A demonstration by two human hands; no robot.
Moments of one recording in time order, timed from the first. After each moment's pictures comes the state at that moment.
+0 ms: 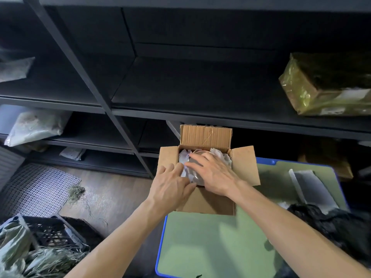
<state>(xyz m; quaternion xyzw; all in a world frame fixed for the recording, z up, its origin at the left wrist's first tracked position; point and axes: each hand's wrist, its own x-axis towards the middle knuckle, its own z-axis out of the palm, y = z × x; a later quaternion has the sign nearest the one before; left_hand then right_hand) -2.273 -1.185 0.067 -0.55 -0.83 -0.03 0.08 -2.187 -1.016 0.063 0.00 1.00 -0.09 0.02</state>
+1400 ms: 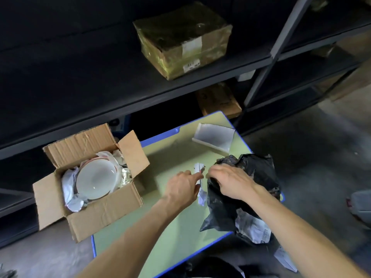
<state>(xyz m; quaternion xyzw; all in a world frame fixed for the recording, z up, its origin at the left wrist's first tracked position) -2.061 -1.017 0.019 -0.70 -0.68 -0.01 -0.21 -1.885 -0.943 0.040 0.37 0.90 -0.19 0.13</state>
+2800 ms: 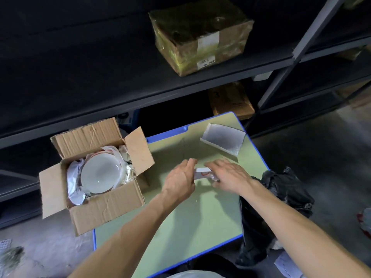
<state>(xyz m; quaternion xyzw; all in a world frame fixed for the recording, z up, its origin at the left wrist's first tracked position) -2.078 -1.003 0.005 -0.63 -0.73 -0.13 -0.23 -1.909 -0.909 0.007 0.37 0.89 -0.18 0.18</state>
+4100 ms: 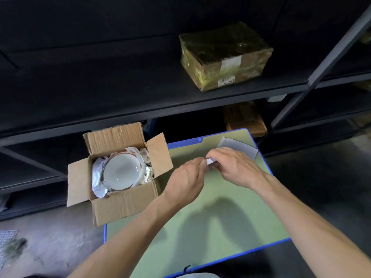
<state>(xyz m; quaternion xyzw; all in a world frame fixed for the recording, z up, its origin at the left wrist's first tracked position) -2.095 -1.022 0.100 -0.58 -0.74 -0.23 -0.23 -1.953 -0.896 0.091 0.27 0.94 -0.18 0.00</state>
